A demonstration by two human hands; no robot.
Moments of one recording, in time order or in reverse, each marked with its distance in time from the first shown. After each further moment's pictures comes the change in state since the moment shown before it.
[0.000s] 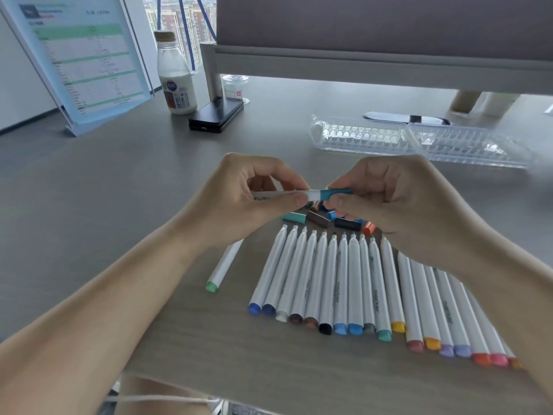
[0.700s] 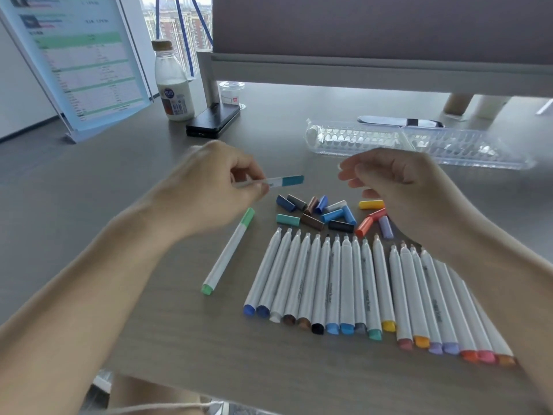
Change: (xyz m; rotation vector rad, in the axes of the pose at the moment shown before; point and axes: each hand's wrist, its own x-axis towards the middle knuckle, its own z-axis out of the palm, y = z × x) left_hand 0.004 0.028 -0.027 0.638 0.056 -0.192; right_hand 0.009 0.004 -0.012 -0.083 0.189 0.100
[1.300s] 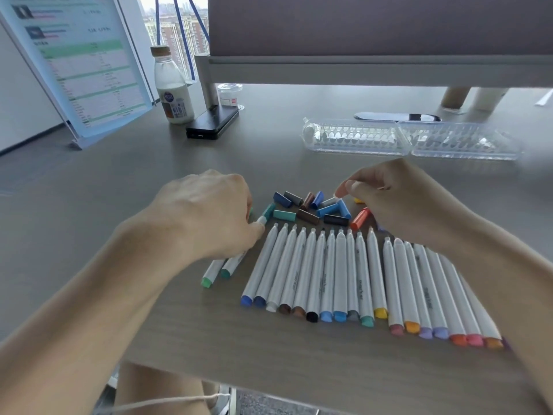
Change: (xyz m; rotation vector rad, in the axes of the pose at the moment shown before) left_hand -0.023 0.044 -0.006 0.541 -0.312 -0.229; right_hand -0.008 -0.003 -0.006 -0.284 -0.150 0.090
